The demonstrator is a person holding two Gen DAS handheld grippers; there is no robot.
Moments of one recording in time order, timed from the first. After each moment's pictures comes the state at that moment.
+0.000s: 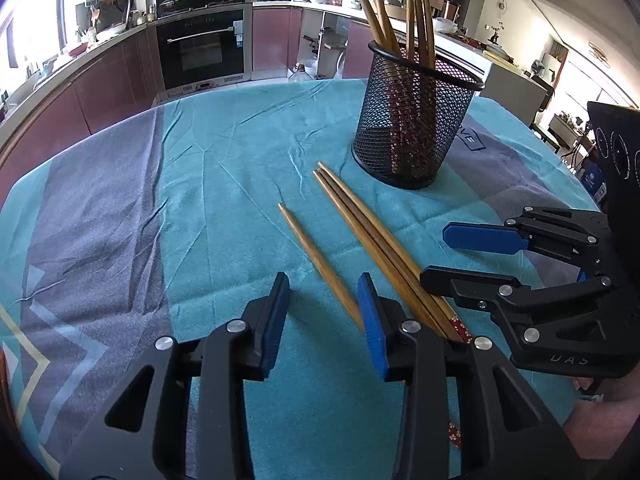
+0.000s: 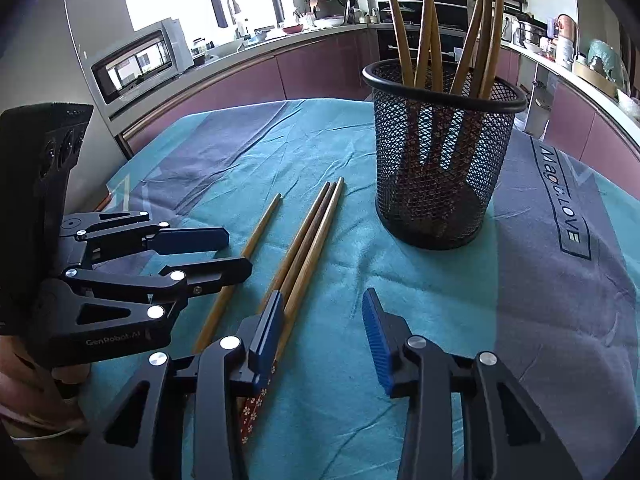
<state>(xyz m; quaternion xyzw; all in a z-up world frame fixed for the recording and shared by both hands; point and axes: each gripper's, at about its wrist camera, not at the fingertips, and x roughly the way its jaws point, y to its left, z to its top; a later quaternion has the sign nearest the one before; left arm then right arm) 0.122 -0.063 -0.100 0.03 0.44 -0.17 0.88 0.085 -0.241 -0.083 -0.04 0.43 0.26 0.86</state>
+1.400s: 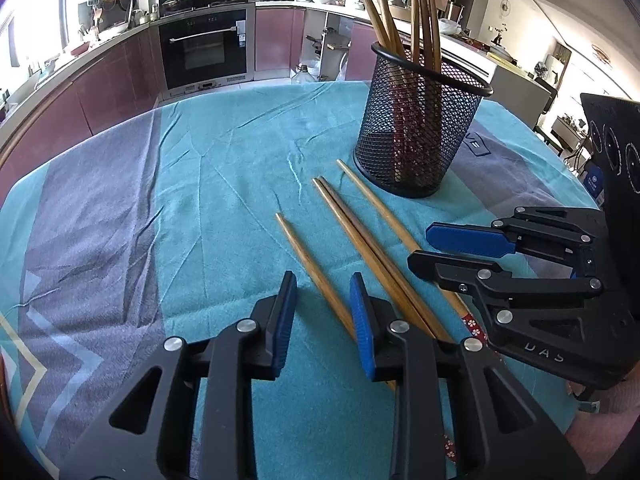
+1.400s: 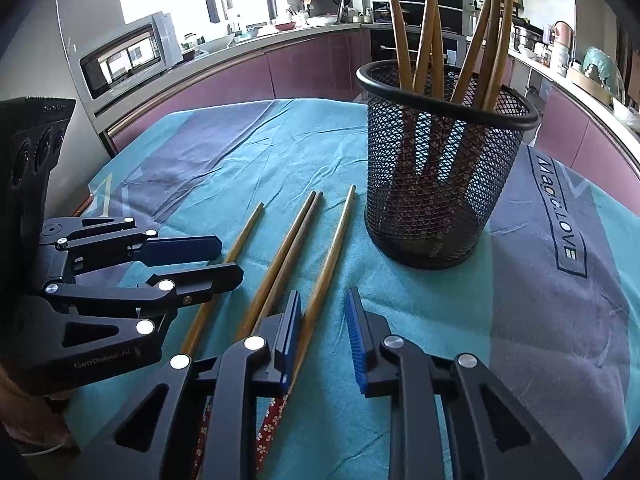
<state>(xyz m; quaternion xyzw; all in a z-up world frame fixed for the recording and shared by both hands) 0.131 -0.068 -0.103 0.03 0.44 -0.17 0.88 0.103 -0.233 -0.087 -0.06 0.43 0.23 0.87</state>
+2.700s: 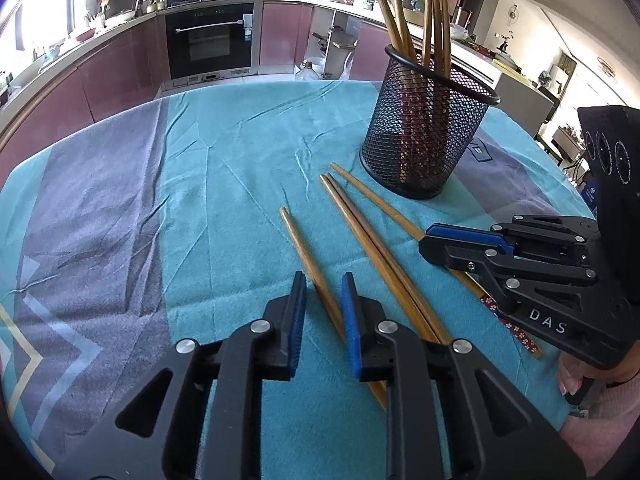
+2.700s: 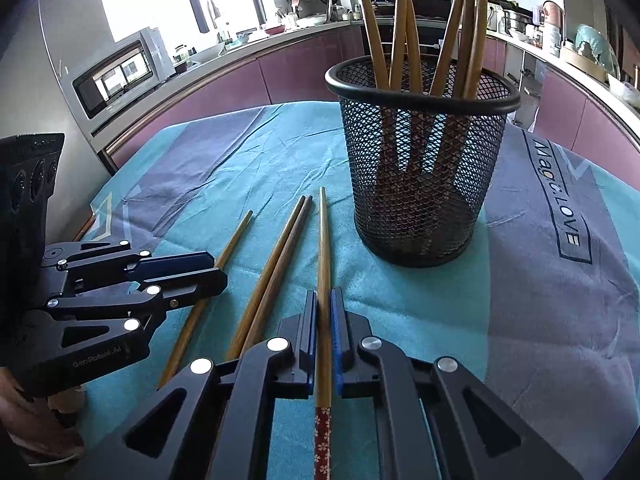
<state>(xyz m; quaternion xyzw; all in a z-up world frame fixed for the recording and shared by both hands) 0.131 -0.061 -0.103 0.01 0.45 -0.16 0.88 0.107 -0.244 -0.087 -0.02 0.44 0.23 0.87</state>
